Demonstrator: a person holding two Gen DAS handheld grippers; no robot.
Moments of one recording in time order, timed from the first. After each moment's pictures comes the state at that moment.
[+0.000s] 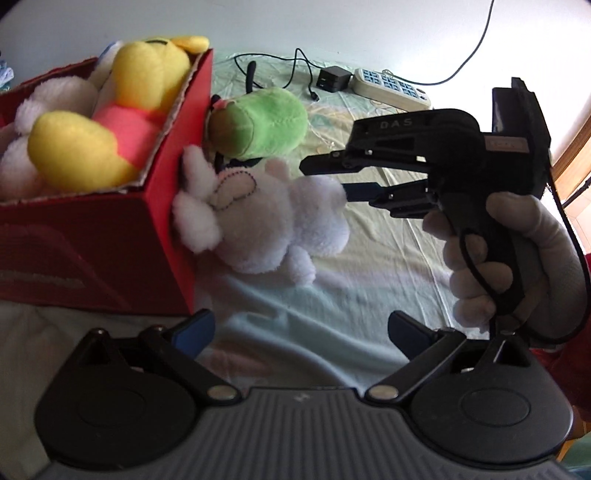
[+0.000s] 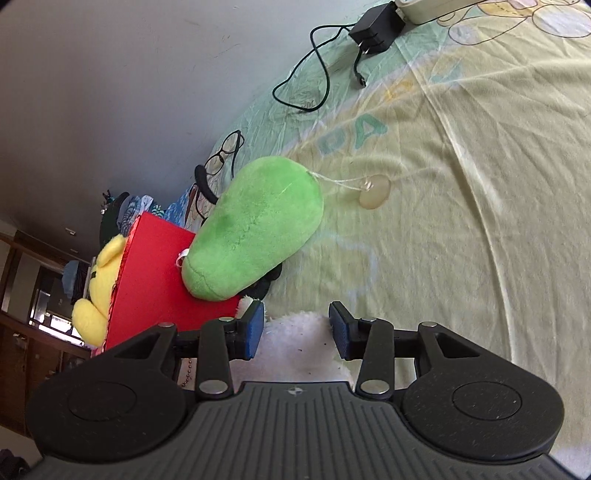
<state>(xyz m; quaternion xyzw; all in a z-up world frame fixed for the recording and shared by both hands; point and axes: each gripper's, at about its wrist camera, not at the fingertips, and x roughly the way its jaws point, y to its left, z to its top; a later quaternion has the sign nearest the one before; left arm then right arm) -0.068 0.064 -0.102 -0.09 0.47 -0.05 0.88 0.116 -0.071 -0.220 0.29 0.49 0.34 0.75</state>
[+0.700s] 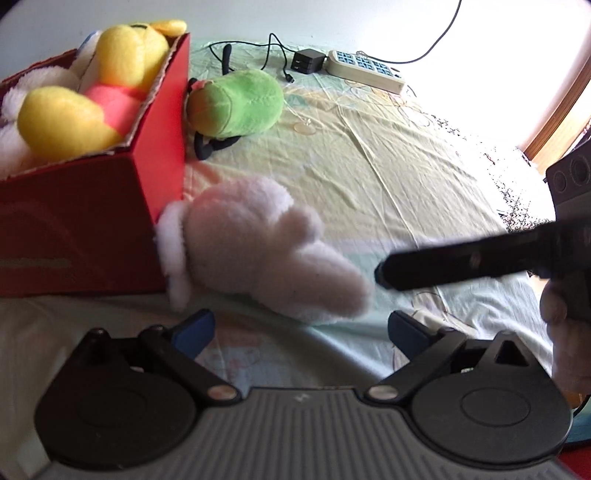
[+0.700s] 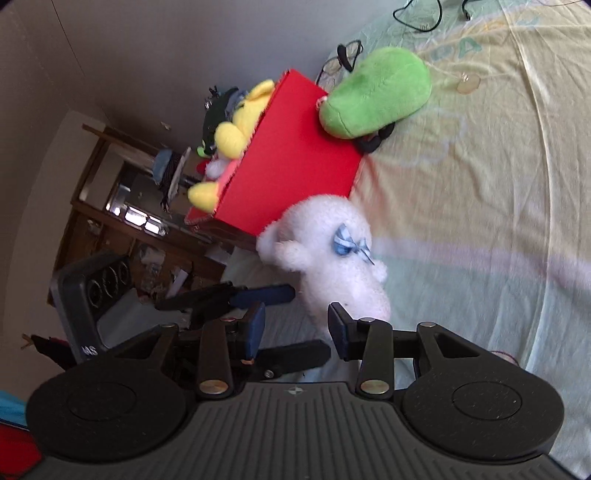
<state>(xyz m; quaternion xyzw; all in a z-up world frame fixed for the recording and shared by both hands) -0.084 0.061 -0.106 -0.07 0.48 -0.09 0.87 0.030 -0.122 -0.189 0.27 0.49 0.49 0.67</state>
